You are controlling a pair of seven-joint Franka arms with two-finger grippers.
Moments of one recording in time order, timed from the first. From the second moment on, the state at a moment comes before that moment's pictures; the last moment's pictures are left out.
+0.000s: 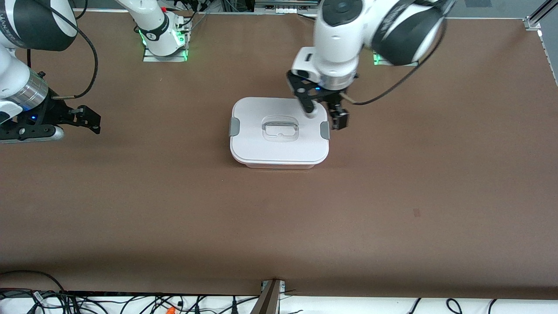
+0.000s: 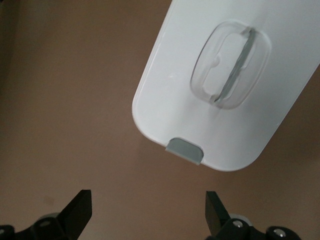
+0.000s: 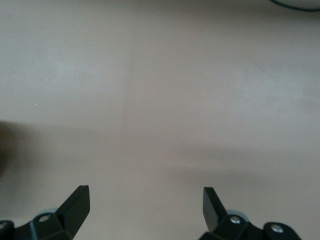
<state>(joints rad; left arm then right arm) -0.16 0.26 -0.53 -1.53 0.23 1.71 0.36 0.08 0.04 -0.03 -1.76 -0.07 1.85 -0.03</state>
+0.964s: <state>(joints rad) -0.02 0.12 -0.12 -1.42 -0.05 1.61 0.15 0.08 0.04 -0.03 -1.76 -0.07 1.85 -0.03</state>
